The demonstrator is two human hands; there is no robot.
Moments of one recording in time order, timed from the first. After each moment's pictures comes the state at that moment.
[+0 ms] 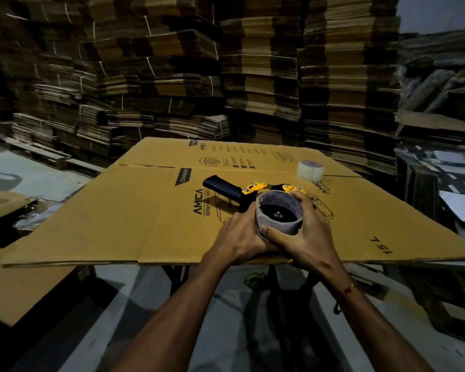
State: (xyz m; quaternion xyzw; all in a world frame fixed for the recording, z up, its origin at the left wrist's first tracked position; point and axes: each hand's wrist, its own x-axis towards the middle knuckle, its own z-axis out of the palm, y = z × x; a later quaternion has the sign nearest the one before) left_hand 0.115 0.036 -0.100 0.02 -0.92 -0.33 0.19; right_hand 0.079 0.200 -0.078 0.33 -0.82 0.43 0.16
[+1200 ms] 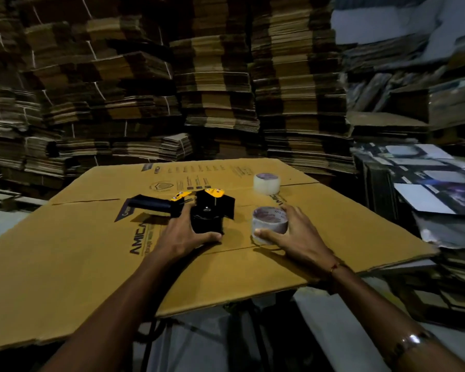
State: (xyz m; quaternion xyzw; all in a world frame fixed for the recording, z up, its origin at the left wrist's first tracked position) left_hand 0.043 0.003 -0.082 0.14 -0.92 -0.33 0.15; right_hand -0.040 0.265 -0.075 0.23 -0.90 0.35 0.09
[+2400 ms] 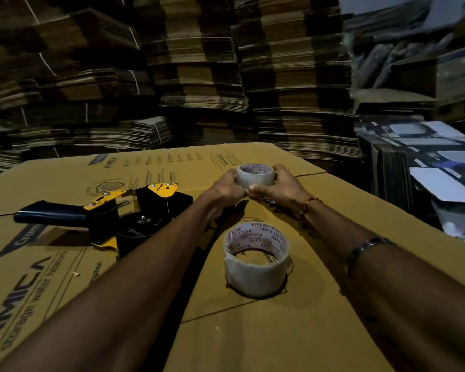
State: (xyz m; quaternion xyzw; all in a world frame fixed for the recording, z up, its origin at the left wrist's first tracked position) left_hand -0.216 0.067 -0.064 0.06 -0.84 -0.53 0.06; right_hand -0.273 0.212 -0.070 0.16 -0.88 0.45 0.02
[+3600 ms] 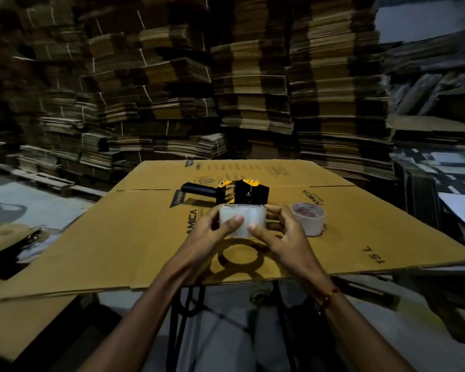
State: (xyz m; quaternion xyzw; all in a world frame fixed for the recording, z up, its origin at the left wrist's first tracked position) left_hand 0.162 0.015 -0.060 0.00 -0.71 -0.69 0.16; right_hand 0.076 0.187 -0.071 0.33 -0.70 0.63 0.00
